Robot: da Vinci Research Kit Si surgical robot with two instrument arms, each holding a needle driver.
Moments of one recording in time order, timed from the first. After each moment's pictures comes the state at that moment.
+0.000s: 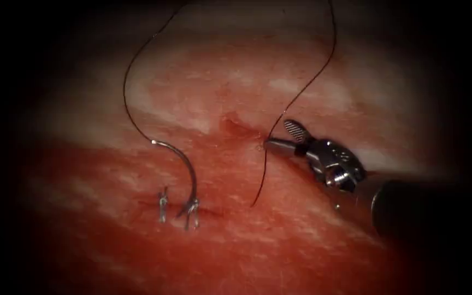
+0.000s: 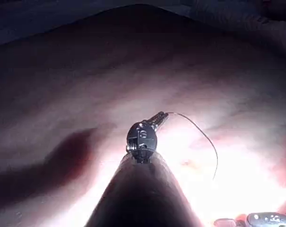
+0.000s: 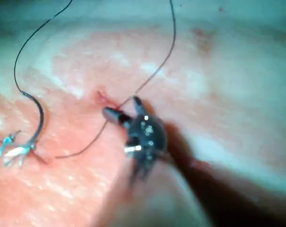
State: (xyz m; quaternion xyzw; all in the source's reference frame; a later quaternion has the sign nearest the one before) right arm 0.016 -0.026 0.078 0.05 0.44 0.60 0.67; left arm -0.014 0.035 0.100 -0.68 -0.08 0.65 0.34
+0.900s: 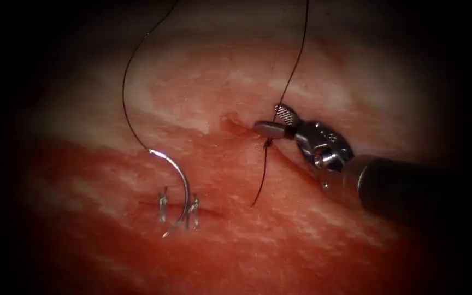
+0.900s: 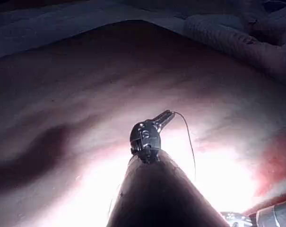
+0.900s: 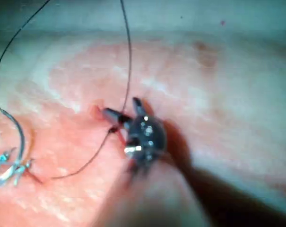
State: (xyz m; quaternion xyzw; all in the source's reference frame) right arm 0.018 -0.024 0.080 0.07 0.45 0.60 0.66; left arm -0.014 0.035 0.091 -0.73 -0.13 0.59 0.33
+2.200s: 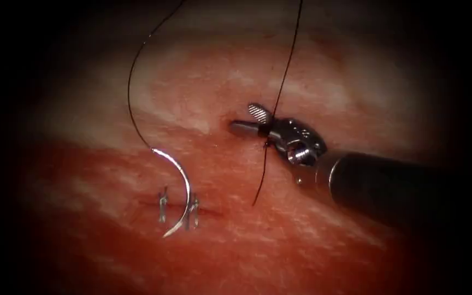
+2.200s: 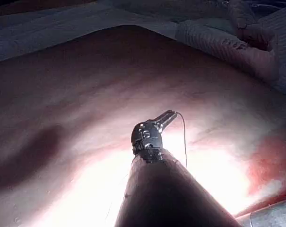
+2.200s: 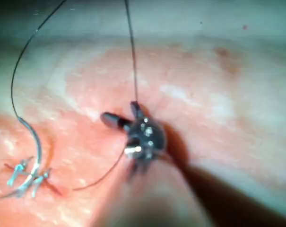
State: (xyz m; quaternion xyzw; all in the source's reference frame) right arm 0.022 -0.024 0.080 0.10 0.46 0.59 0.66; left arm -0.015 0.034 0.087 -0.74 -0.15 0.56 0.32
